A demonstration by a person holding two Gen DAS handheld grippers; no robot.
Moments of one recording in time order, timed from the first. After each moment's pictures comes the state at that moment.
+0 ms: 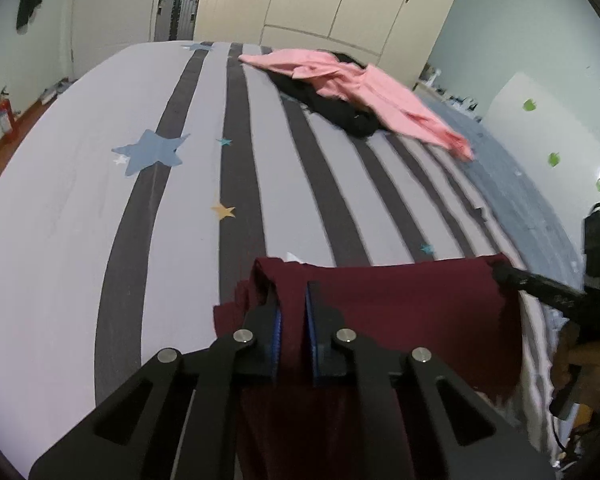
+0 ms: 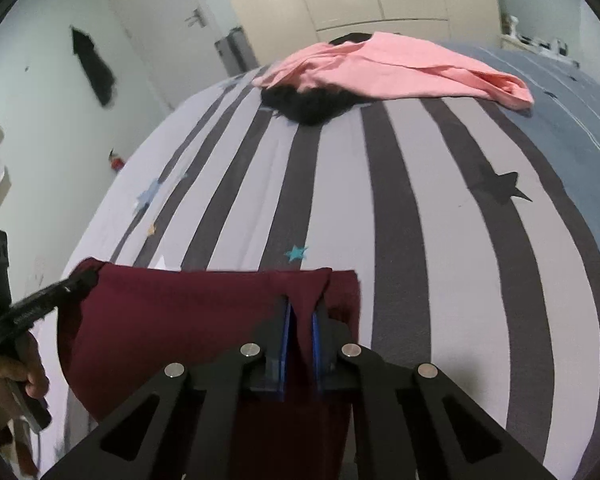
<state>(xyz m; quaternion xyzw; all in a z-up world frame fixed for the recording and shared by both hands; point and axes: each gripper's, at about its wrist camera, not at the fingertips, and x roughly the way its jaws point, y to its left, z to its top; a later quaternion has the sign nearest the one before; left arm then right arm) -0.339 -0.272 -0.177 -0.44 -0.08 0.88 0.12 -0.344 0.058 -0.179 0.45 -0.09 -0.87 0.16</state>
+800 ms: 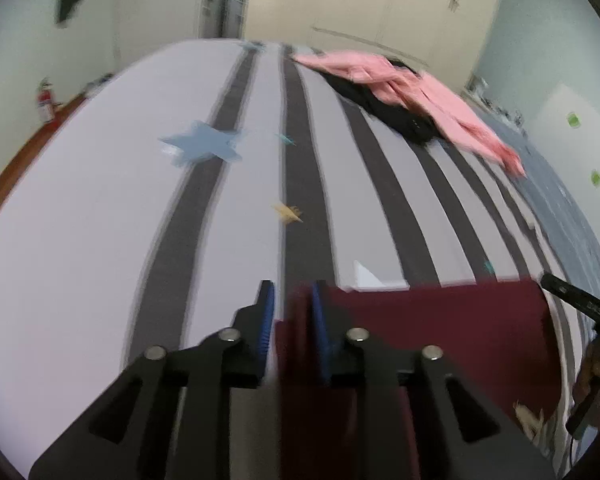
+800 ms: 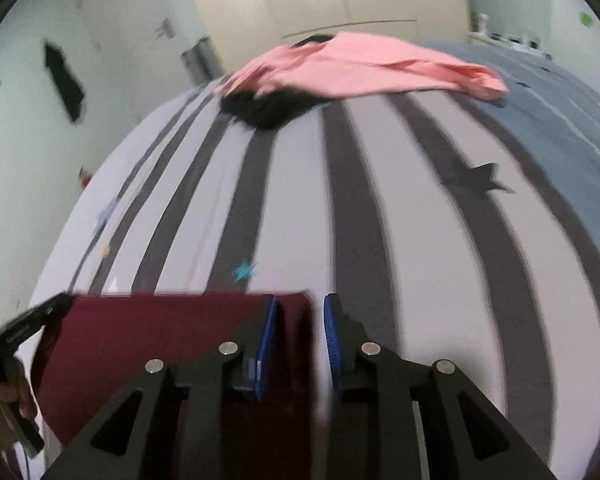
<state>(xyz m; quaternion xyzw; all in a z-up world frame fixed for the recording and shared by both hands) -0.341 -0.306 -0.183 -0.42 -0.09 0.90 0.03 -0.364 0.081 -0.193 0.44 -0.11 -0.89 0.10</state>
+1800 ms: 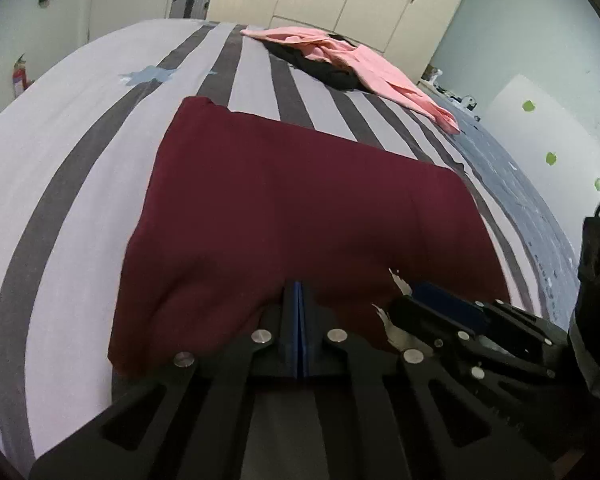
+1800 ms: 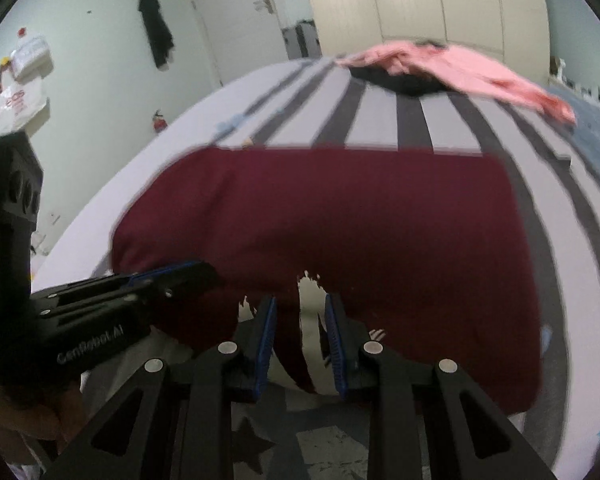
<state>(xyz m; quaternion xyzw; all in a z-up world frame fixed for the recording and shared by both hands) -0.219 -0.217 -0.224 -0.43 -0.10 0.89 0.12 -0.231 -0.038 -0.210 0.42 -0.02 -0.88 0.23</state>
